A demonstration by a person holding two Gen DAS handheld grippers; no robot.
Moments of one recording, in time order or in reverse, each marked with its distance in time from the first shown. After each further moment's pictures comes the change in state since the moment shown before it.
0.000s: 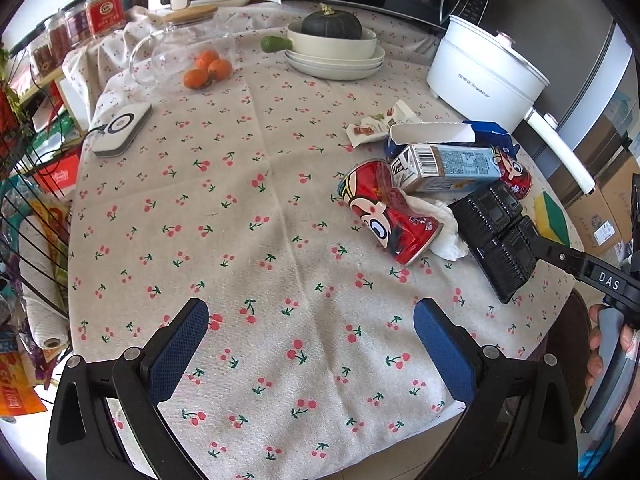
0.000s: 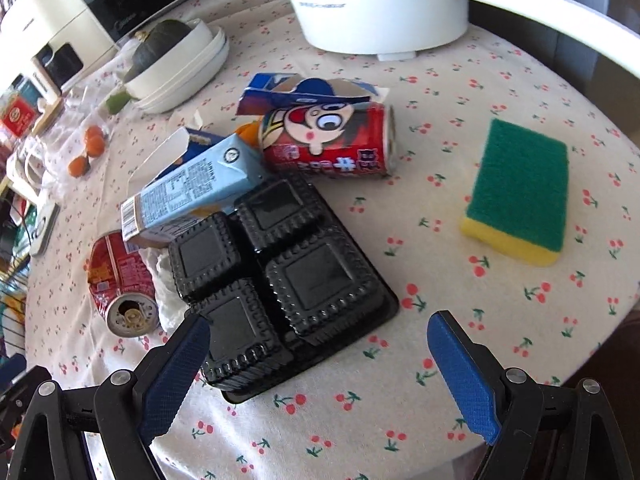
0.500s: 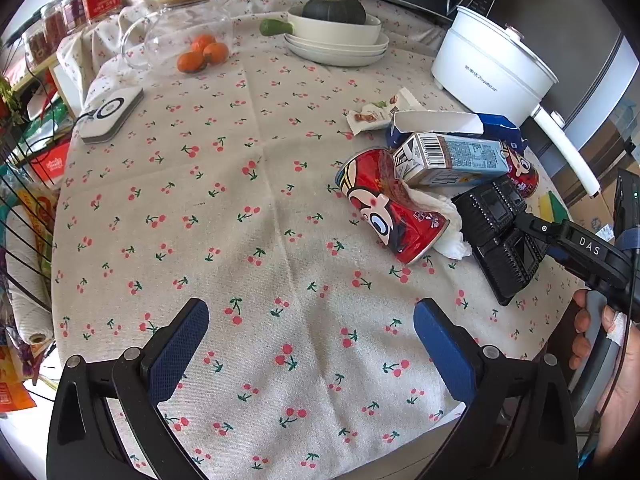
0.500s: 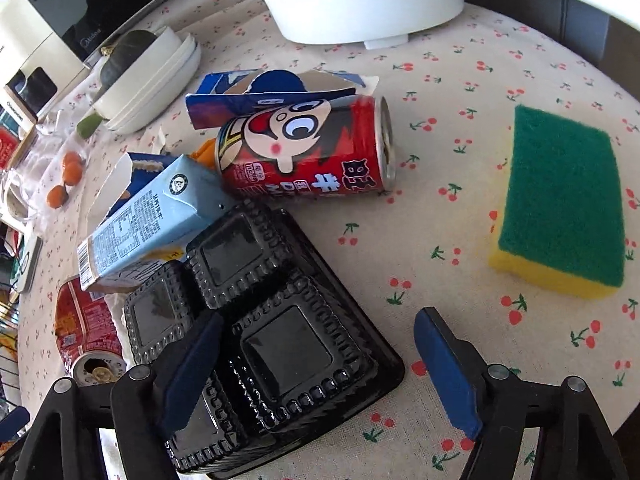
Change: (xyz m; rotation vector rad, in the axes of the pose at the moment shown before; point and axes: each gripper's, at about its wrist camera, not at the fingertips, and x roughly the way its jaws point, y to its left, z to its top) left arm 0.017 -0.004 0.003 -0.020 0.034 -0.011; right arm 0.035 -0.024 0.017 0.123 -0.017 0.090
